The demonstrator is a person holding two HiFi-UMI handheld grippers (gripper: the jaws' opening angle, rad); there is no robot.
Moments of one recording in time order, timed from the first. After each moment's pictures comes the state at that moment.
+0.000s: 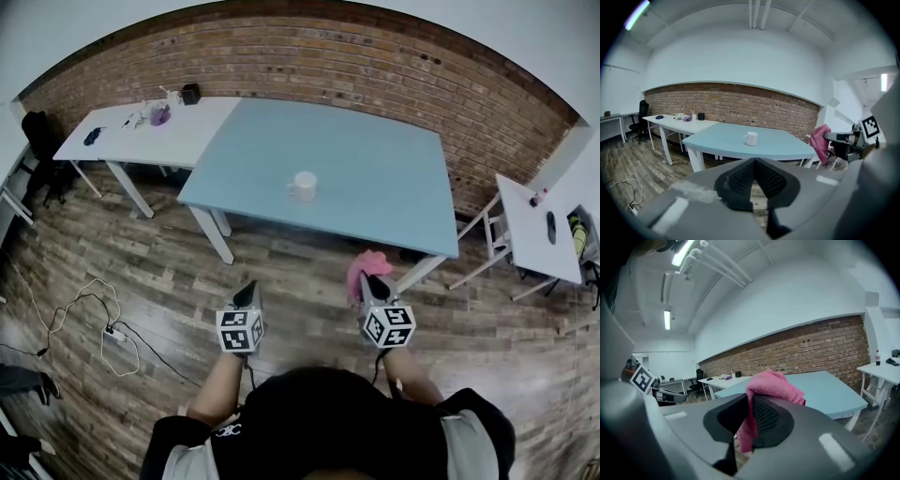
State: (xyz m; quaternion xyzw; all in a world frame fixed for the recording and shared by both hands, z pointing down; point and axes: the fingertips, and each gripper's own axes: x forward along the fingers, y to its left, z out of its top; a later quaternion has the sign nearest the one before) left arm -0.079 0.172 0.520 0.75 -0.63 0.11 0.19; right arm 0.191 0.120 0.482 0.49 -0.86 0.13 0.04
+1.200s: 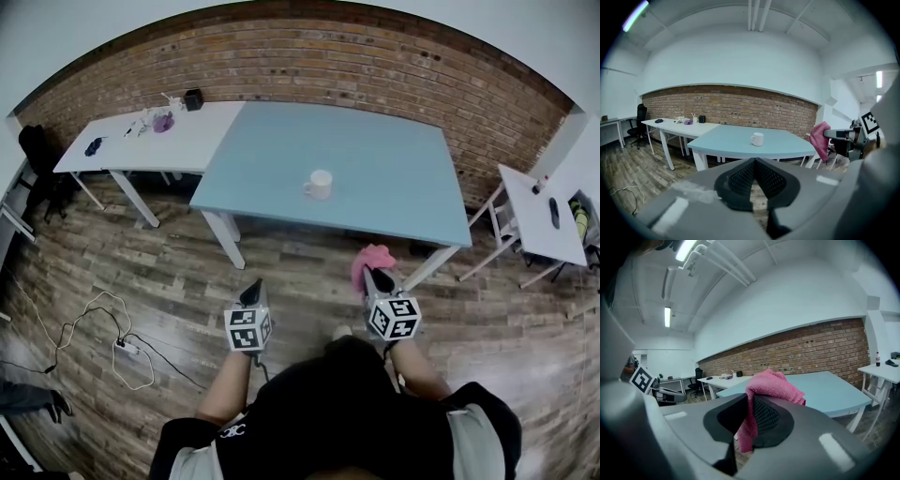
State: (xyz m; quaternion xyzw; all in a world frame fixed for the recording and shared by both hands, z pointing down) left arm -0.135 0.176 0.525 0.76 -0.62 0.12 0.17; right arm 0.131 0.132 0.485 0.50 -0.86 0.12 0.04
